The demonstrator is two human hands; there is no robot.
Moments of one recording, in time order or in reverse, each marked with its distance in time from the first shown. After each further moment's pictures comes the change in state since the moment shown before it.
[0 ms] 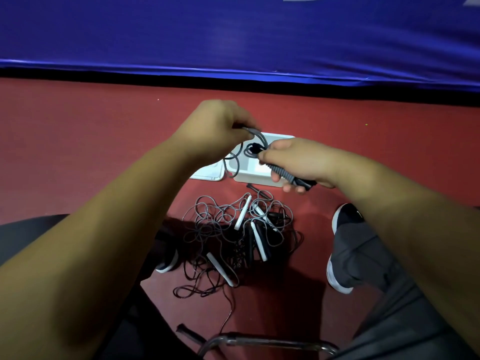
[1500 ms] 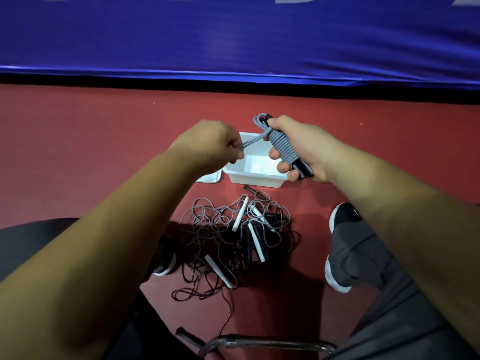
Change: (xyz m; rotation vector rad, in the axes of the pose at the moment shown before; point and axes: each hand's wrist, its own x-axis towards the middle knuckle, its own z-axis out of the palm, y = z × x) left_hand 0.006 -0.015 0.018 0.239 -0.204 -0.195; right_hand -0.001 -0.009 -0.017 0.452 0.116 0.054
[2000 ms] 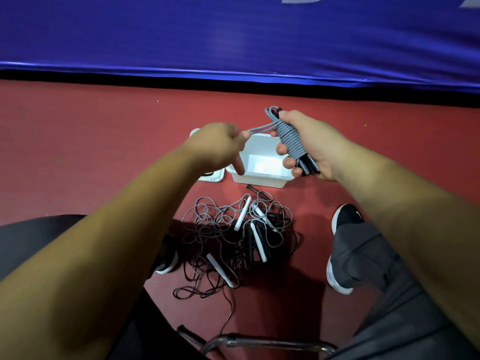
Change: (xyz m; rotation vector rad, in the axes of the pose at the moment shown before) left_hand -0.007 0.008 0.001 -0.247 -0.073 -0.132; right_hand 0.001 -0.004 -0.001 0.049 0.007 -0.016
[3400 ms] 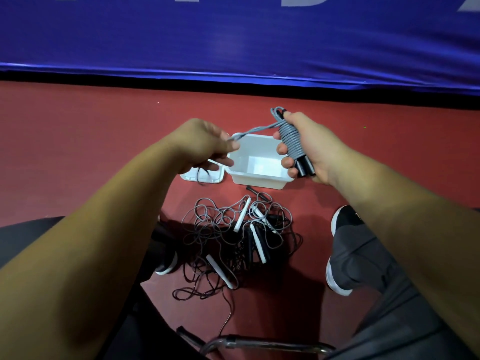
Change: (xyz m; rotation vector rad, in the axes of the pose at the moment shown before) left_hand 0.006 -0.031 -0.015 -0.547 -0.029 -0.146; right_hand 0.005 0.005 -0.001 0.104 0.033 0.018
